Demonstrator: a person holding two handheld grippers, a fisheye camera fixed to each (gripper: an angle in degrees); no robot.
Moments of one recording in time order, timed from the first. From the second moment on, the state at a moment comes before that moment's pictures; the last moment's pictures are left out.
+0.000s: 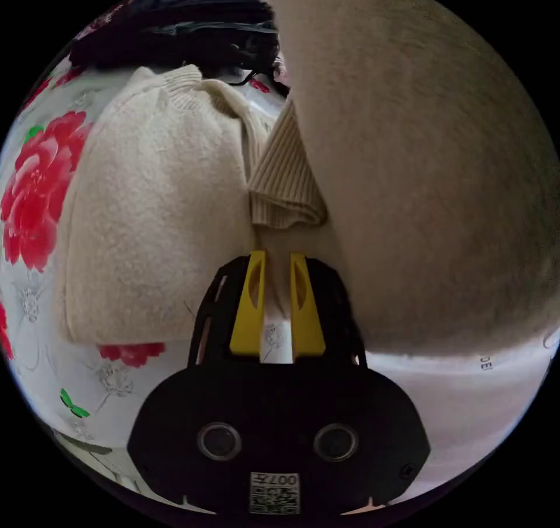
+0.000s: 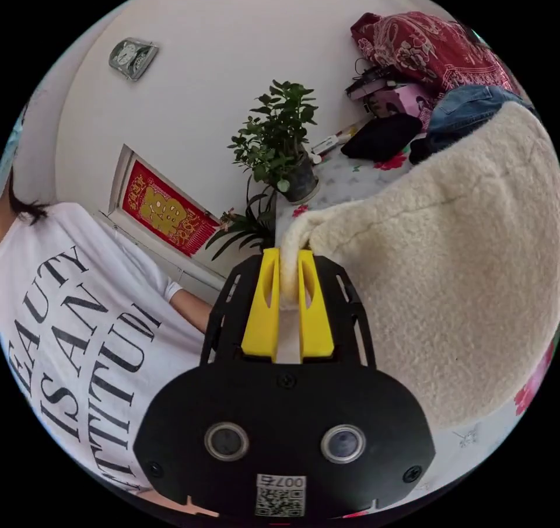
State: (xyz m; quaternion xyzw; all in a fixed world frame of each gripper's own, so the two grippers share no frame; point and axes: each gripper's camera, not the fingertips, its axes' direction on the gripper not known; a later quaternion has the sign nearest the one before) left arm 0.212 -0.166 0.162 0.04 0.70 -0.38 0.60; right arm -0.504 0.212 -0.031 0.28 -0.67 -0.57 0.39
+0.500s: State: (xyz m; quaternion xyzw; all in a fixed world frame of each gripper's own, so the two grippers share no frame) left arm 0.138 0.080 0.248 0.07 0.62 -0.60 0.50; right arm -0.523 0.169 0.022 0.19 -0.75 -0.46 0.44
